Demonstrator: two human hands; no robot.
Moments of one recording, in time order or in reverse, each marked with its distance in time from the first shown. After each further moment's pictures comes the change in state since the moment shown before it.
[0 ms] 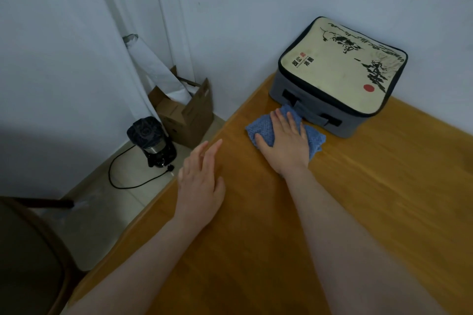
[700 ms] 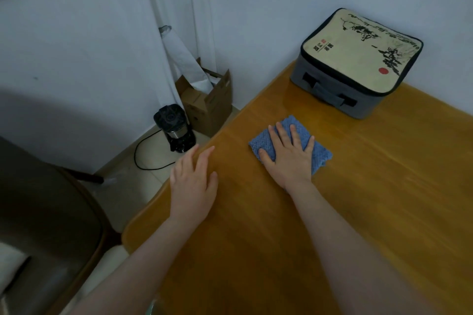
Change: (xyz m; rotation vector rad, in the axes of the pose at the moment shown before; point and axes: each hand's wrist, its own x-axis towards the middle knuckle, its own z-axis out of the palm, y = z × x) left_hand -0.089 -0.033 -0.038 0.107 0.003 -0.197; right_hand -0.102 -0.040 0.011 -0.079 -0.093 -0.085
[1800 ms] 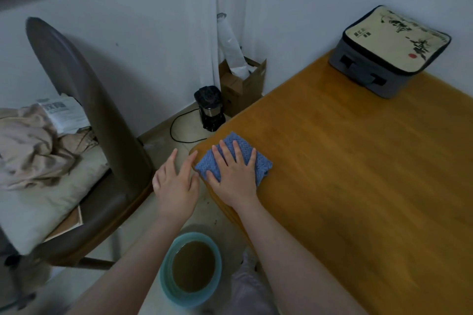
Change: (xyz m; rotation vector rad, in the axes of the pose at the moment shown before) left_hand -0.176 -0.098 -0.064 0.051 0.047 -0.270; right_hand -0.183 -0.191 0.047 0.059 -0.042 -0.394
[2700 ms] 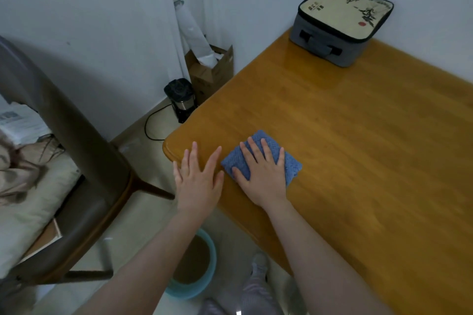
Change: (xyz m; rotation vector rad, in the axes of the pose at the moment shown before) left_hand -0.032 0.063 0.030 0.135 -0.154 0.233; right_hand -0.085 0.078 -0.017 -0.012 0.080 0.251
